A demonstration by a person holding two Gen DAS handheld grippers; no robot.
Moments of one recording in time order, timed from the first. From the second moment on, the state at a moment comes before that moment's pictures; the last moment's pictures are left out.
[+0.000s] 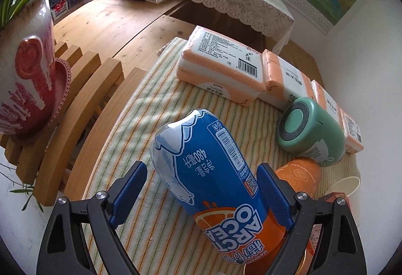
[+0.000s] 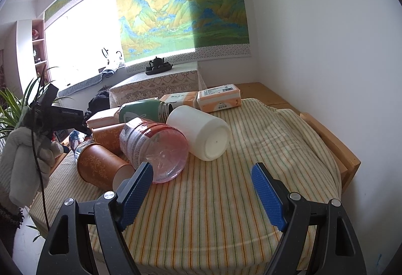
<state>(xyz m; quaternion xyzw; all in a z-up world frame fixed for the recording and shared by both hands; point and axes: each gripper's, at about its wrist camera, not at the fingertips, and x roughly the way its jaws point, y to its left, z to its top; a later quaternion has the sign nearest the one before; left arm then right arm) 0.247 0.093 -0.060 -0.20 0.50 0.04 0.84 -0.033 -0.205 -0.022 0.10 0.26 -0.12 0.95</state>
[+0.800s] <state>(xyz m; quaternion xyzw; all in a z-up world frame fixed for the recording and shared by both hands) 0.215 0.117 -0.064 -0.22 0.51 -0.01 0.83 -0.033 -0.201 -0.024 0.10 0.26 -0.12 0.95</state>
